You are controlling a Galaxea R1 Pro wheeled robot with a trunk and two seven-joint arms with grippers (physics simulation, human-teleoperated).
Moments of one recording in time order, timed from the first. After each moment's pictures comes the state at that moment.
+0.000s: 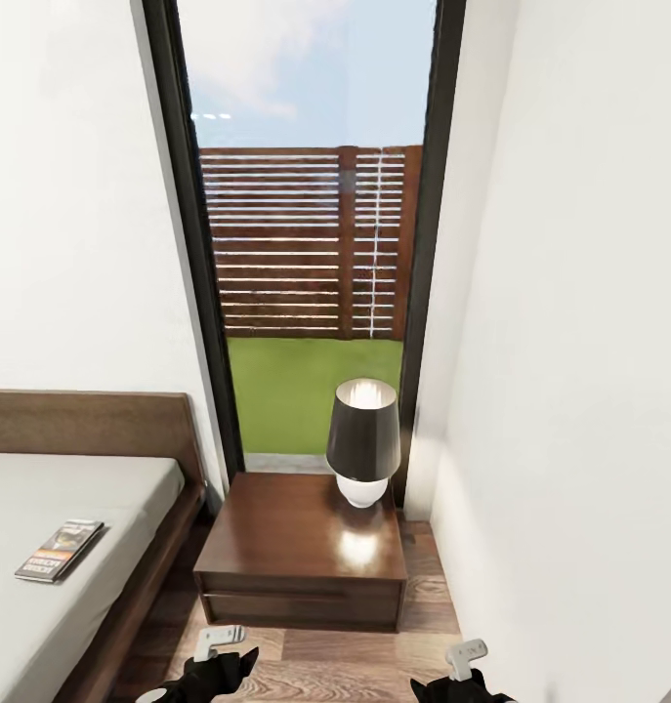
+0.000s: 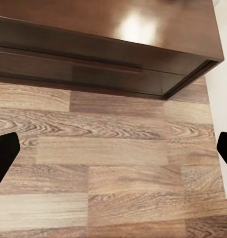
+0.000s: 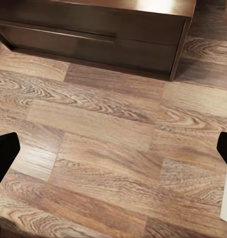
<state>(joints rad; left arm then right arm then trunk) -0.52 0.02 0.20 -0.02 -0.04 -0.22 -0.29 -0.54 -0.04 -0.36 0.07 0.46 -0.26 0.27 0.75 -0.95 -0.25</state>
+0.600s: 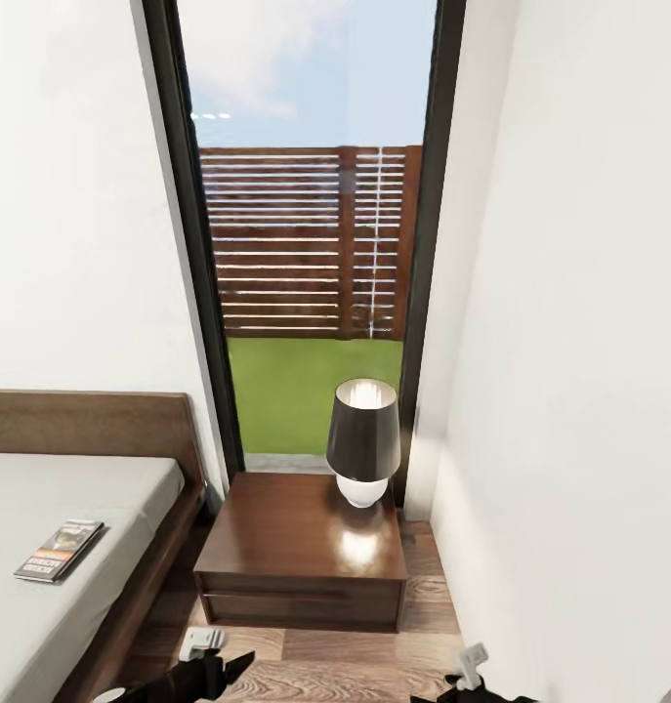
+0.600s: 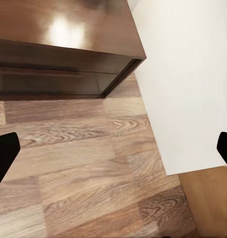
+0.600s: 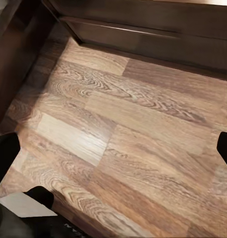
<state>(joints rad) -0.52 0.13 0.20 -0.02 -0.04 -0.21 -0.73 -0.54 -0.11 -0.37 0.07 0.45 -0.26 0.63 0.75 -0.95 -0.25</state>
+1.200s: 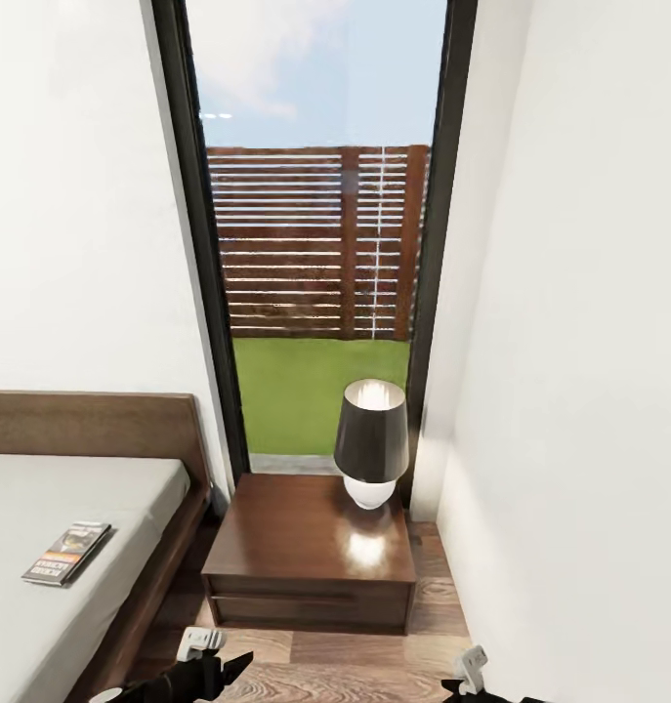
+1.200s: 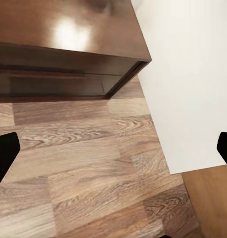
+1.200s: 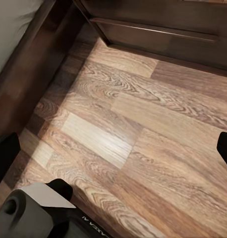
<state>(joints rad) -0.52 0.14 0.20 -0.02 -0.03 -0.21 -0.75 -0.54 -0.14 -0.37 0.07 0.45 -0.26 0.76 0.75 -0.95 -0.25</state>
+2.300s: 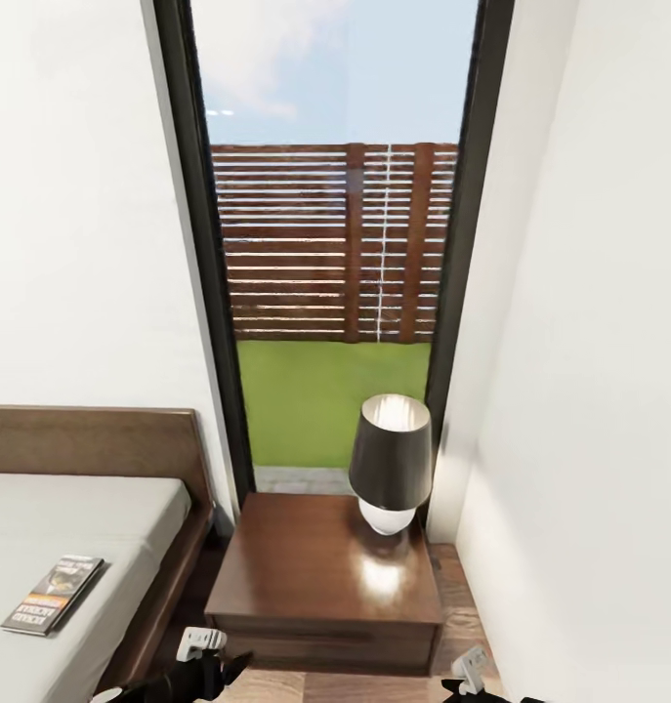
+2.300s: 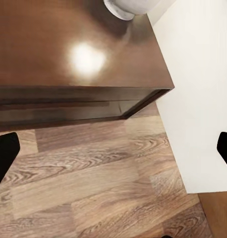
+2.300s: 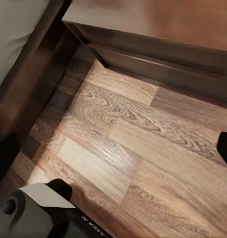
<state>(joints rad) -0.52 0.14 0.20 -0.02 -0.03 -0.21 -0.74 -0.54 -0.14 -0.37 0.07 0.45 -0.26 0.76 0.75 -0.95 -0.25</state>
